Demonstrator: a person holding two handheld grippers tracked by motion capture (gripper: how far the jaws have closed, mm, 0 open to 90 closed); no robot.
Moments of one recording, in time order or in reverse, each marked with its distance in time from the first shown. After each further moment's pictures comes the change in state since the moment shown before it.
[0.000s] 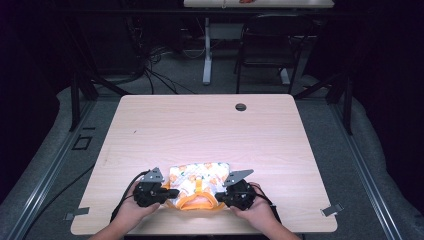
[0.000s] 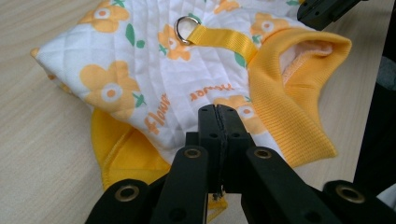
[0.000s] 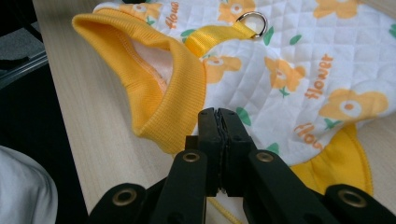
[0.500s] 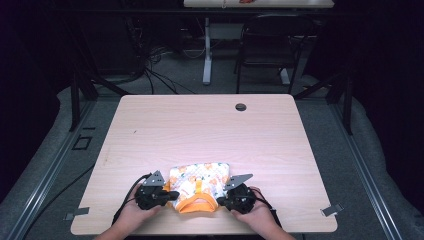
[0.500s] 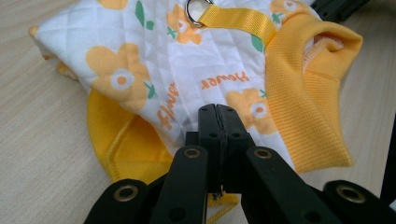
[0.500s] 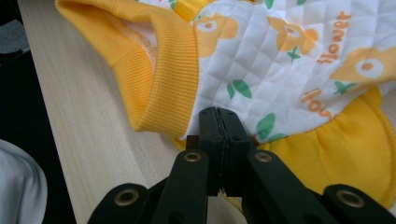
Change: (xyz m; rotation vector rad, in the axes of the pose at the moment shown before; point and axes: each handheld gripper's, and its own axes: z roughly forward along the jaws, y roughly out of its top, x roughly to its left) left arm 0.003 -0.010 0.010 0.003 0.026 0.008; right arm -0.002 -0.015 0.011 0.030 -0.007 0.019
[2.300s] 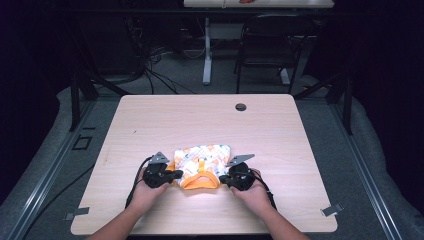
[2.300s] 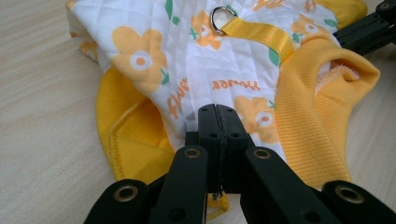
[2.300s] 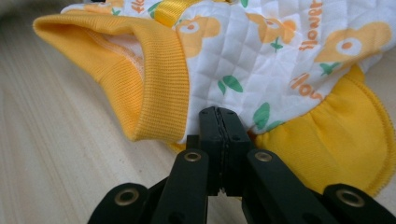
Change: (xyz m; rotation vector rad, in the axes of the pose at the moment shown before) left arm 0.045 0.029 0.028 -0.097 0.098 -0.165; right arm -0.054 0.026 0.015 -0.055 -0.098 0.128
